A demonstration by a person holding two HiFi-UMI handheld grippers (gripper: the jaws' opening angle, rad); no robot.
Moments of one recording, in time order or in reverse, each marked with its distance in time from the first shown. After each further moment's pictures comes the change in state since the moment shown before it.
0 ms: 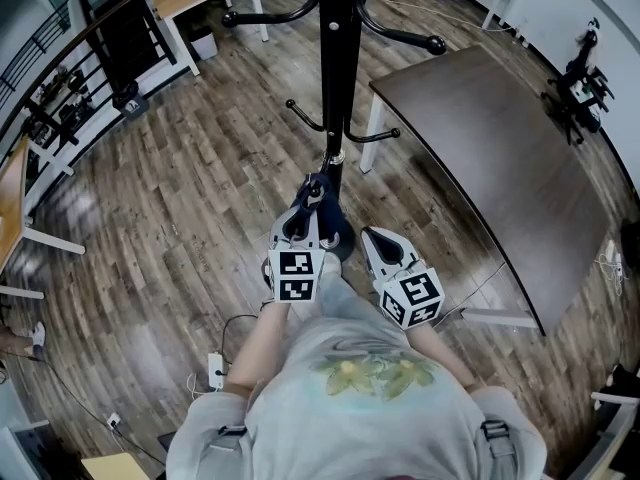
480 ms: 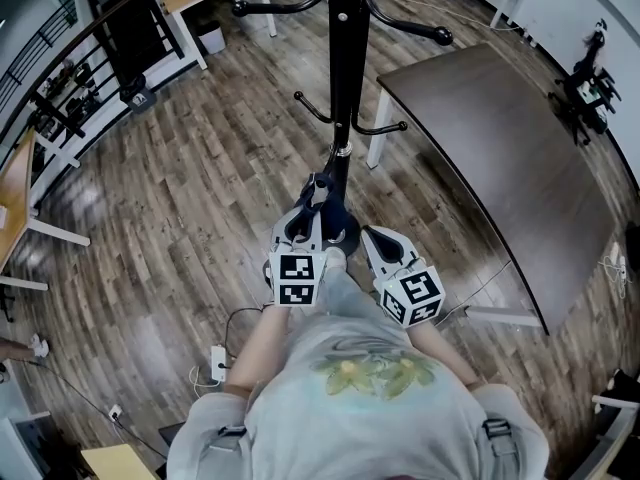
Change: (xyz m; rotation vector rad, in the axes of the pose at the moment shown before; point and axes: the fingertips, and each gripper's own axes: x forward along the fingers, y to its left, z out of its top) left arm -0.025 -0.005 0.001 0.003 -0.019 -0.006; right arm -0.003 0.016 -0.007 0.000 0.008 0.036
